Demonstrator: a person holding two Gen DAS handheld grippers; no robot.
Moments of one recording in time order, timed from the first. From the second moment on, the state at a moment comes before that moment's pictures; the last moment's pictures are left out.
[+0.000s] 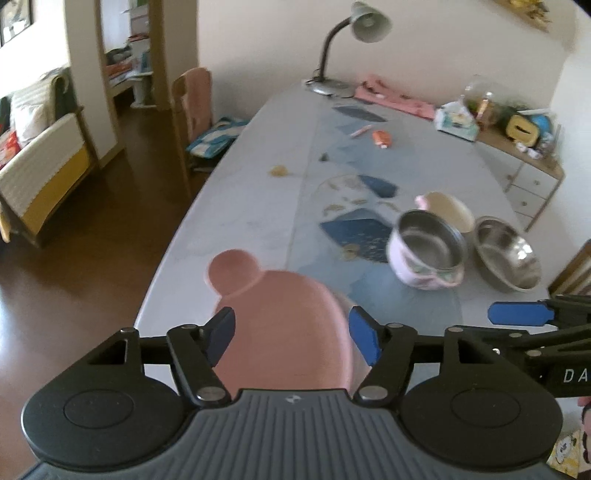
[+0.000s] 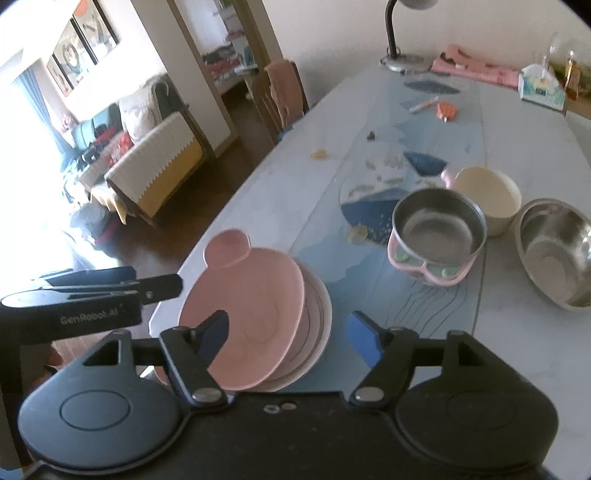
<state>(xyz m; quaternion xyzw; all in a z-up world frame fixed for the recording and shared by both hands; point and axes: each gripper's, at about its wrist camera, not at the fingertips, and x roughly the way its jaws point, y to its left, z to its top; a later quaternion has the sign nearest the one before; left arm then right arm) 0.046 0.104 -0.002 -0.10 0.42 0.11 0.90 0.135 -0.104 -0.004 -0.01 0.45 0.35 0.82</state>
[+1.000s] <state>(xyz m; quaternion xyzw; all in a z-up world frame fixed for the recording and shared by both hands) 0.162 -0.069 0.004 -0.07 0.33 -0.03 0.94 0.214 -0.292 0.007 0.00 0.34 0.22 0.91</state>
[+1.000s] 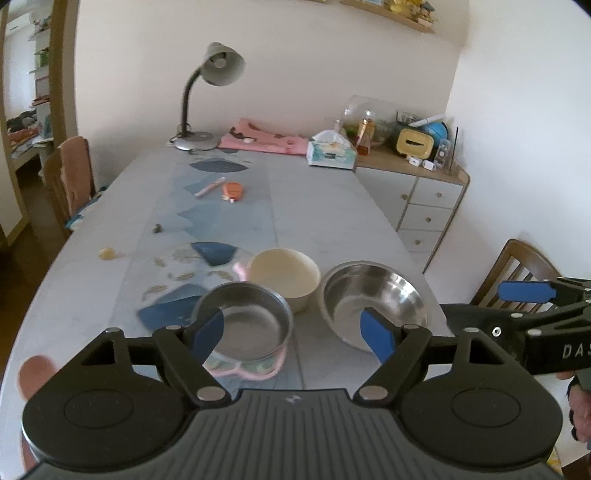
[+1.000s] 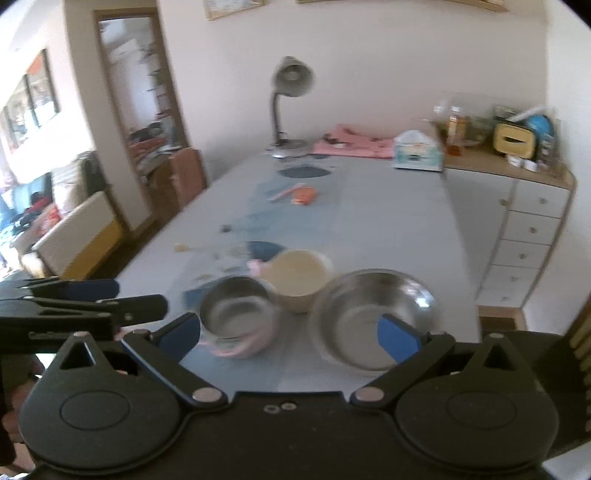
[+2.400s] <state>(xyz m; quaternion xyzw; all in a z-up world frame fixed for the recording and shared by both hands) 0.333 -0.151 -0.135 -0.07 0.48 0.03 0.87 0.384 -0.360 -0.137 0.00 0.47 0.16 0.87</state>
